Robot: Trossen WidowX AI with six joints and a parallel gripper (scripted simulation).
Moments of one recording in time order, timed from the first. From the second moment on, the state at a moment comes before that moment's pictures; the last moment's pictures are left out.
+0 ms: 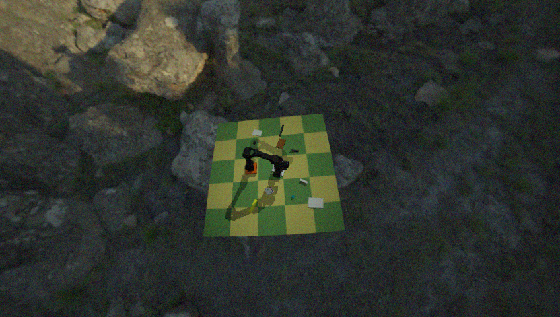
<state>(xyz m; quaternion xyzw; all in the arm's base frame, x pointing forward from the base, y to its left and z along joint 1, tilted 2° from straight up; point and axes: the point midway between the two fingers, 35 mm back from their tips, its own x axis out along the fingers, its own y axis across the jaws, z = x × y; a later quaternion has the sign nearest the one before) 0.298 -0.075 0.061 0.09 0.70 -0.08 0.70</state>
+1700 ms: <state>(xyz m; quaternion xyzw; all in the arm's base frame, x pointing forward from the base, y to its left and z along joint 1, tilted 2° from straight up) 0.296 -0.074 0.034 0.09 0.70 -0.08 0.70</state>
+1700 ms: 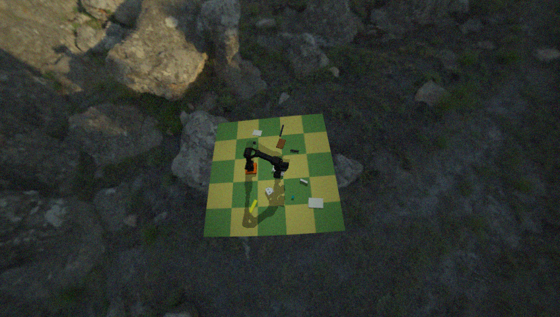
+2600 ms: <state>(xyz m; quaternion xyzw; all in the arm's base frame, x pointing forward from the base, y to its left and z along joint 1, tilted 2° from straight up) 0.296 -0.074 0.027 0.09 0.70 -0.08 0.70</state>
